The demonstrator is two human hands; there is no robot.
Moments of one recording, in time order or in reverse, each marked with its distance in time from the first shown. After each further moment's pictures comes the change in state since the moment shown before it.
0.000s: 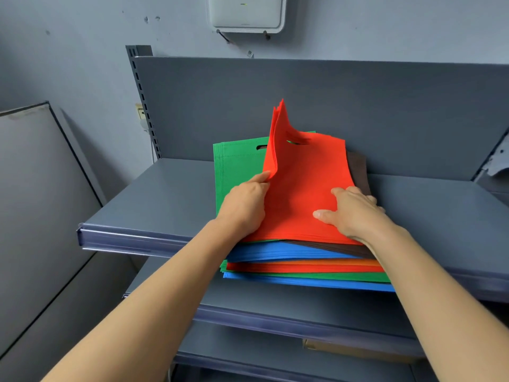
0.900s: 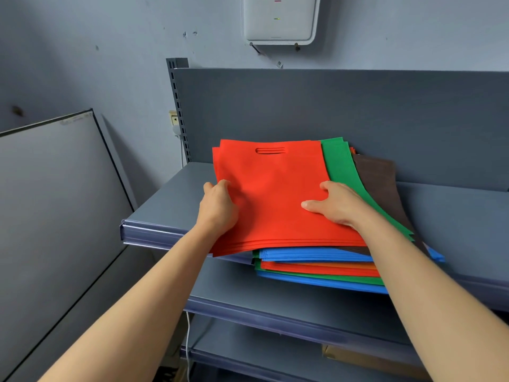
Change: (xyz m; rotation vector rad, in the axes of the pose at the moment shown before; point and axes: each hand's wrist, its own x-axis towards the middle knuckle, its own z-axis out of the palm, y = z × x) left_hand -0.042 -0.062 -0.033 -0.262 0.115 -0.512; right_hand 0.020 -0.057 0.011 0.268 -0.007 -0.108
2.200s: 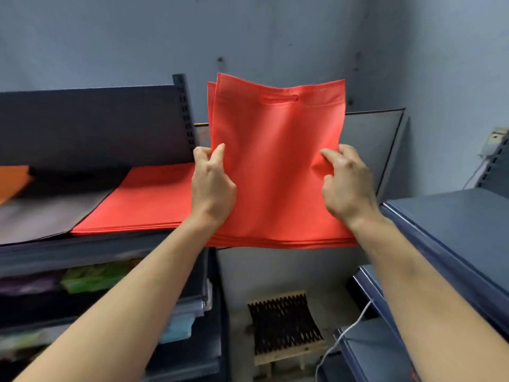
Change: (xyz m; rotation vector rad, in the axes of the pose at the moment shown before) left_hand -0.291 -0.128 -0.202 0.346 1.104 -0.562; right_hand -0.205 -0.257 0.099 0.336 -0.106 -1.241
